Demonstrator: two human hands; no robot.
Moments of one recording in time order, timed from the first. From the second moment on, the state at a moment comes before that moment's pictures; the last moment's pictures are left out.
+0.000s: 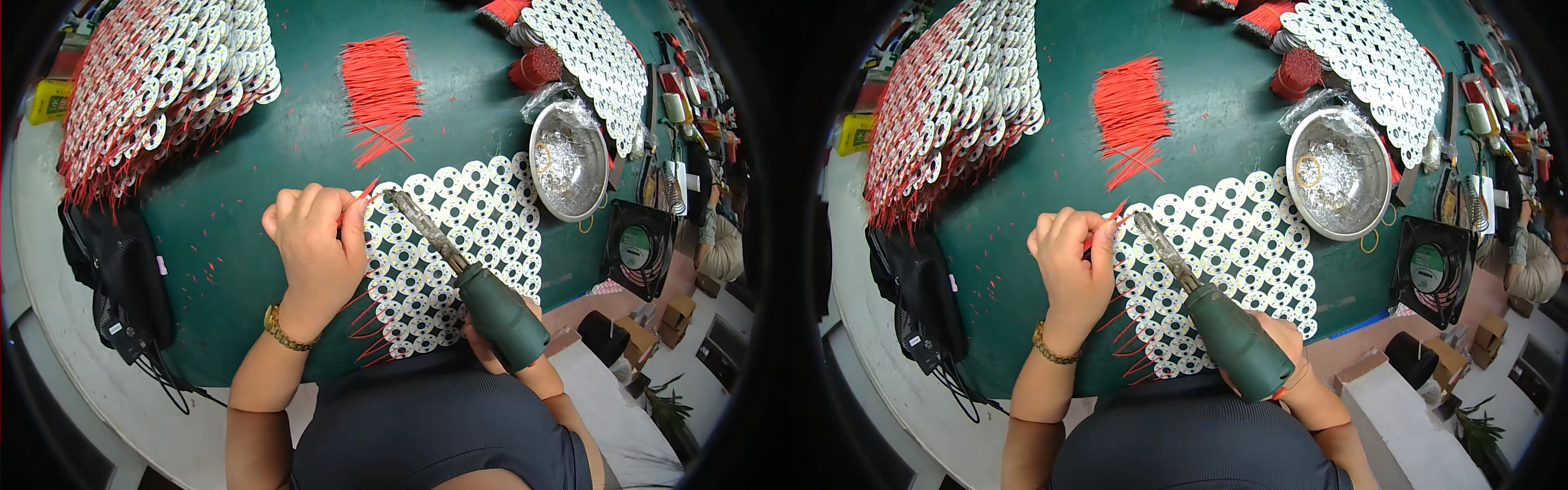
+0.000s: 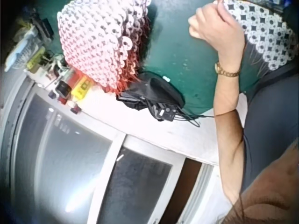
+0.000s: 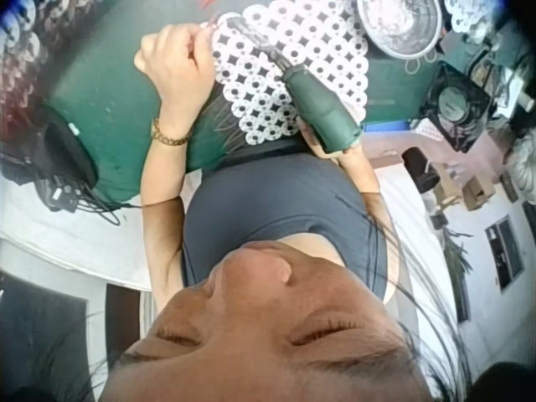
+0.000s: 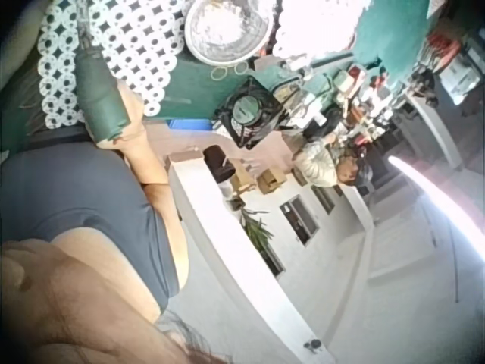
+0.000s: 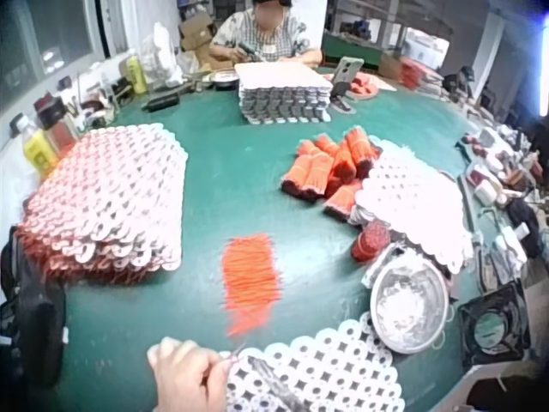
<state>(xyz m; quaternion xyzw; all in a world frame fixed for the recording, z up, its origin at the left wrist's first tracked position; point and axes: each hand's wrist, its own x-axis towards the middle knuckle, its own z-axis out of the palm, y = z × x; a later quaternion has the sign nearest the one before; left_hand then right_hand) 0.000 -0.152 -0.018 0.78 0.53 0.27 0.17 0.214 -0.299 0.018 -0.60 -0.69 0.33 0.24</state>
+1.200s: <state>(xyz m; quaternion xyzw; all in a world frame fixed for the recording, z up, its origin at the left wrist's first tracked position) -0.010 -0.153 0.002 0.72 0.55 0.37 0.22 0.220 -0.326 0.019 -0.65 -0.62 0.37 0.23</state>
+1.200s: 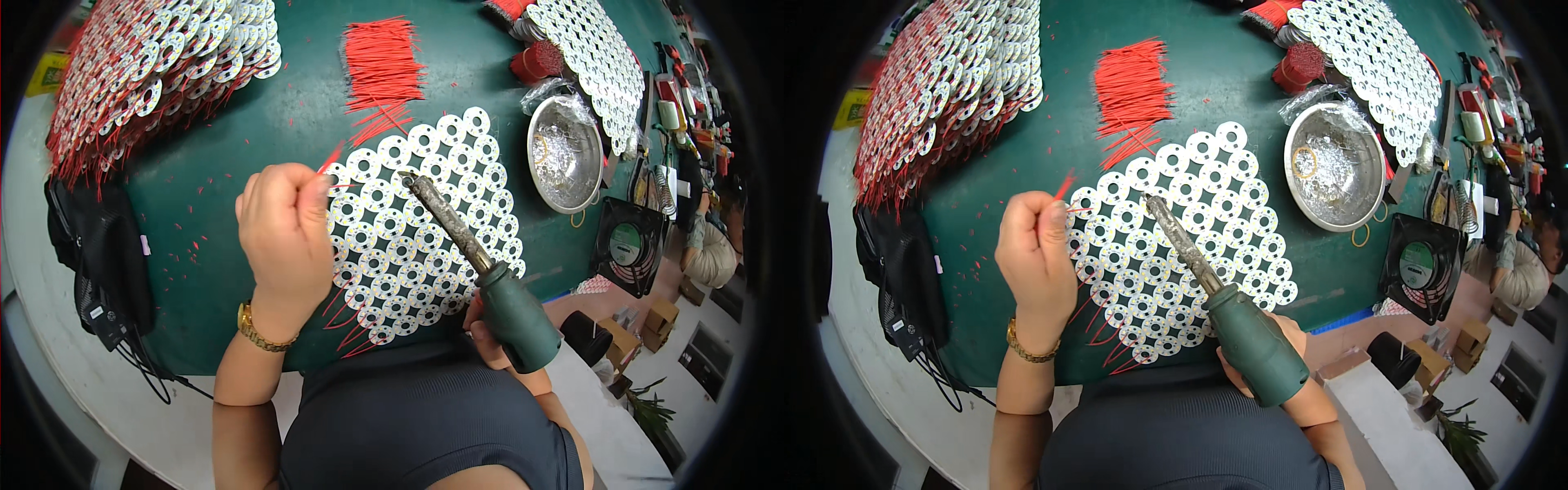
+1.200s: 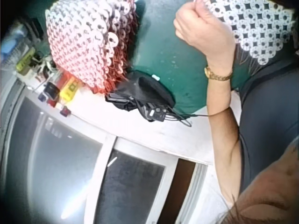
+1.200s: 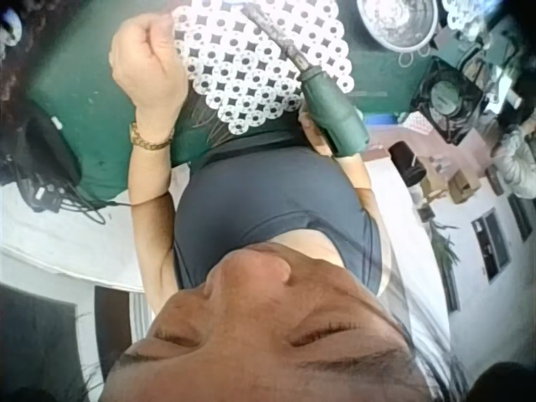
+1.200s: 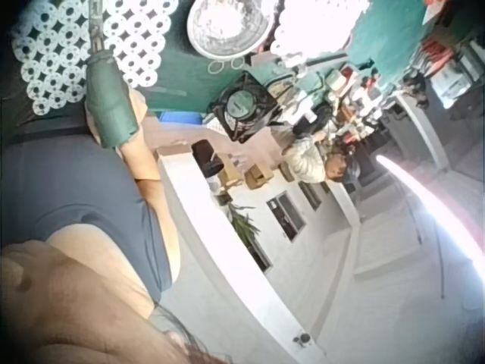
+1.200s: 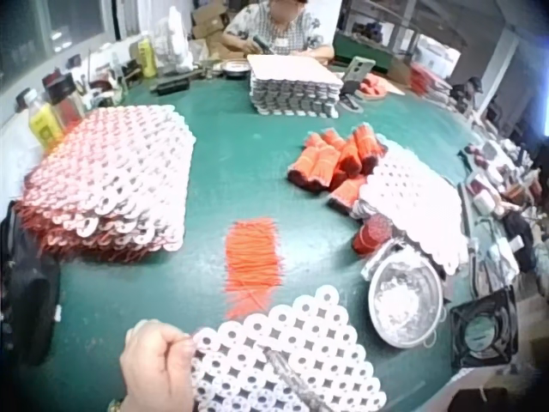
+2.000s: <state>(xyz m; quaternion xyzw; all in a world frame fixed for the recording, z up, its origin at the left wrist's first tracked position) -0.027 -0.150 0.016 0.78 0.60 0.08 0.17 0.198 -0.334 -0.005 -0.53 -0.24 0.53 0.62</state>
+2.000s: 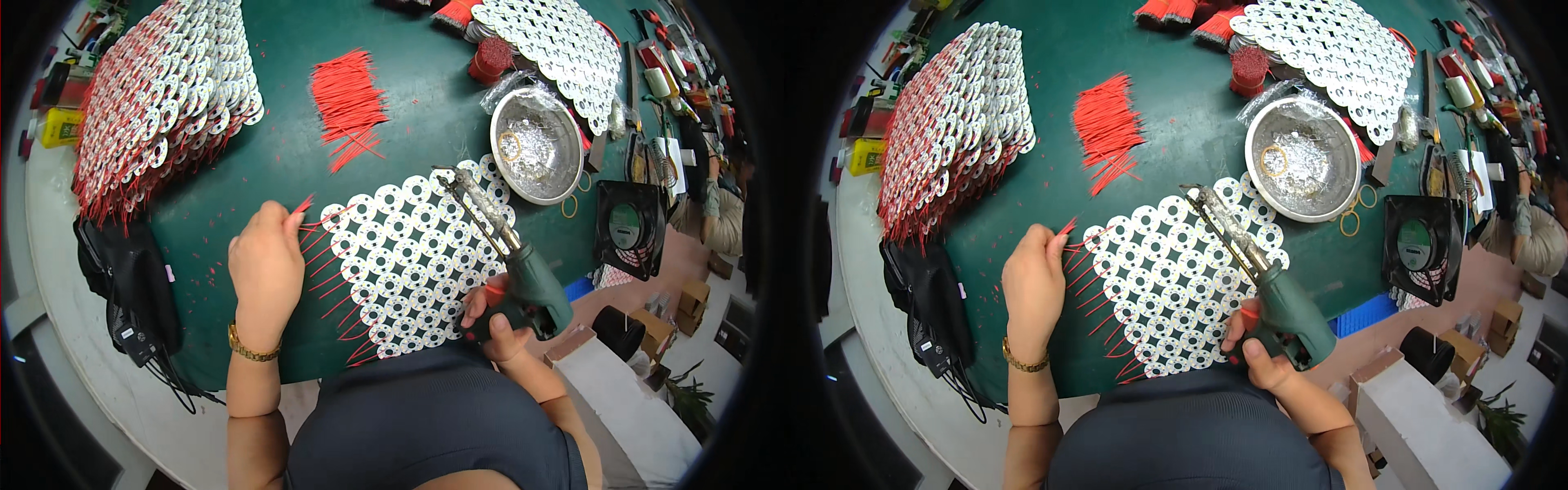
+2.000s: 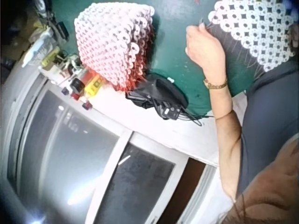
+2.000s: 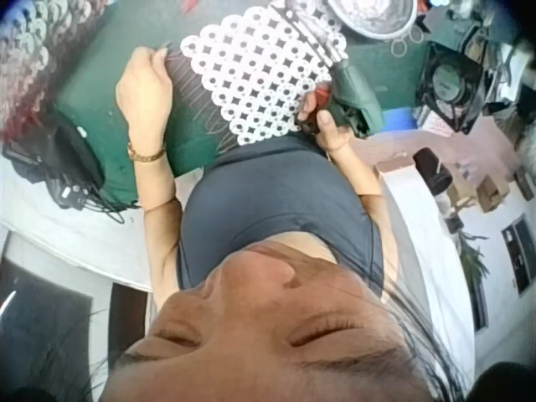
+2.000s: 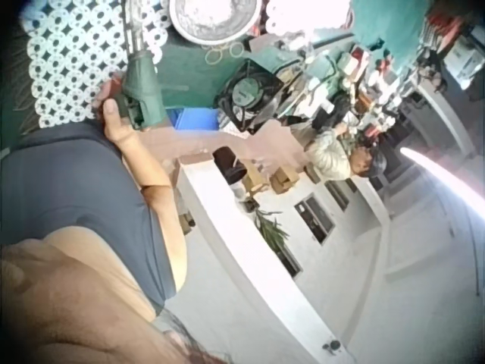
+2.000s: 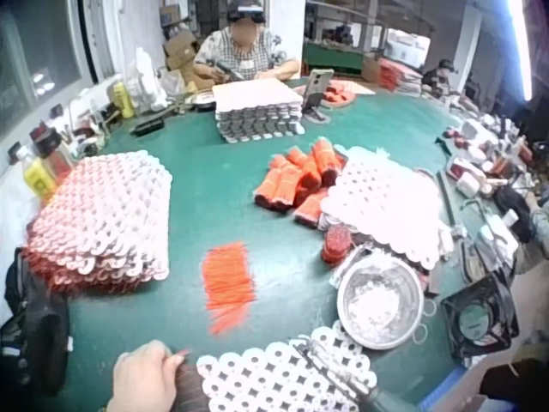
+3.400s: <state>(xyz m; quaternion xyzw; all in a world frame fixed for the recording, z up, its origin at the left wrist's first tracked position) 0.015 -0.168 -0.021 0.79 0.54 0.27 0.13 0.210 -0.321 0.024 -0.64 -0.61 0.39 0.27</state>
